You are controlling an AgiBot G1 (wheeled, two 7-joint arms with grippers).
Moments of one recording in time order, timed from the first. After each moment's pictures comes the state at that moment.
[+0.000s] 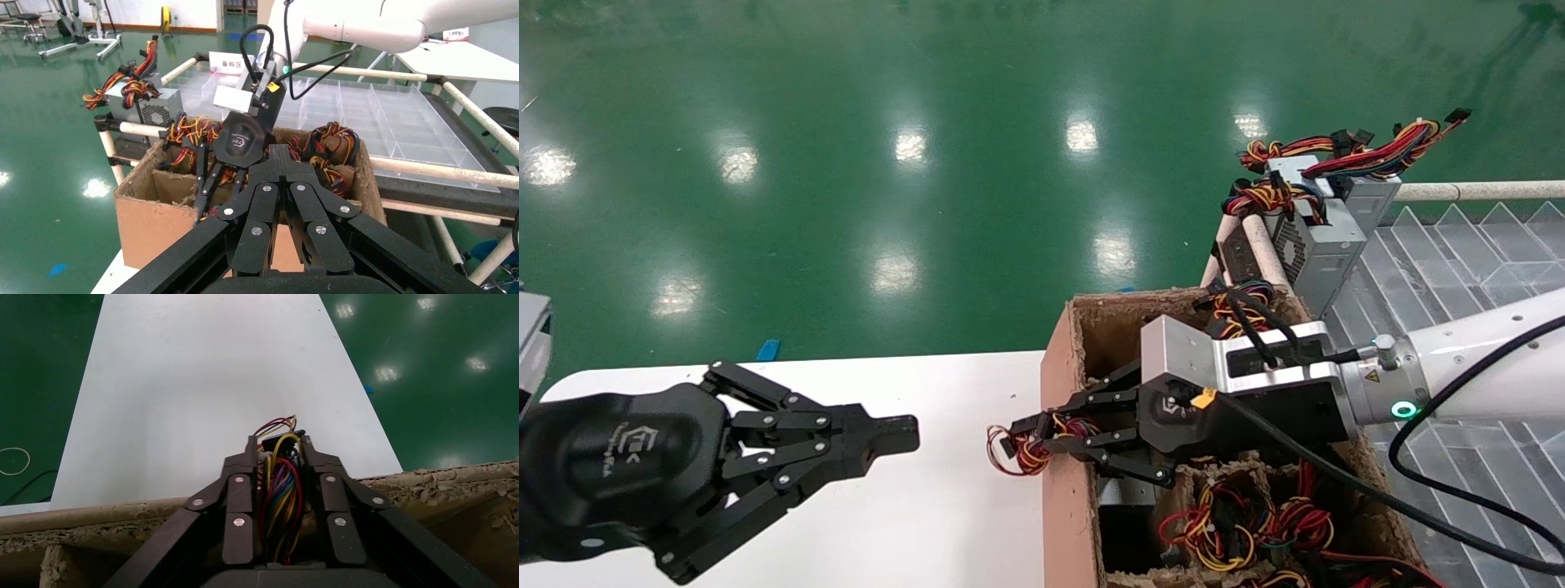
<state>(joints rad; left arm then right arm) -1.11 0.56 0.42 -1.25 0.63 1.44 -0.11 1.52 -0.99 -0.60 0.70 -1.35 -1.53 -0.07</state>
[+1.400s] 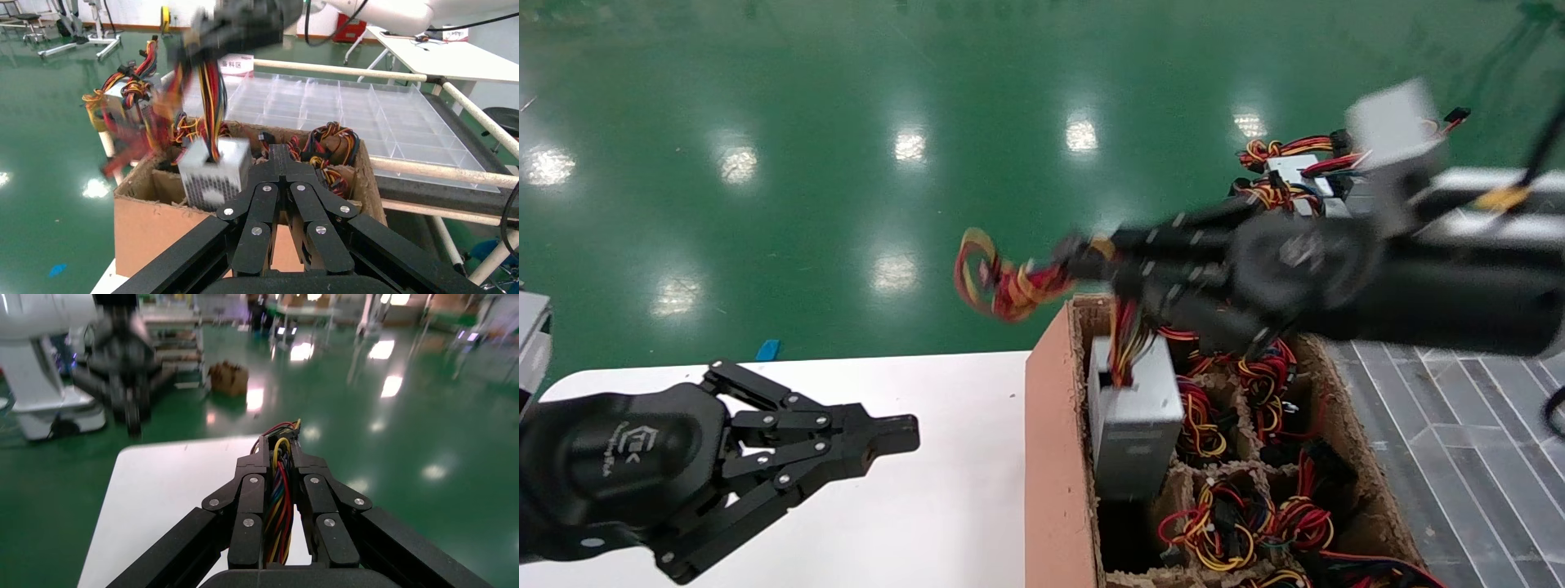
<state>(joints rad) -1.11 0.56 0.42 -1.25 0.63 1.44 -0.11 1.59 -0.81 -0.56 0.74 -0.85 -1.59 0.01</state>
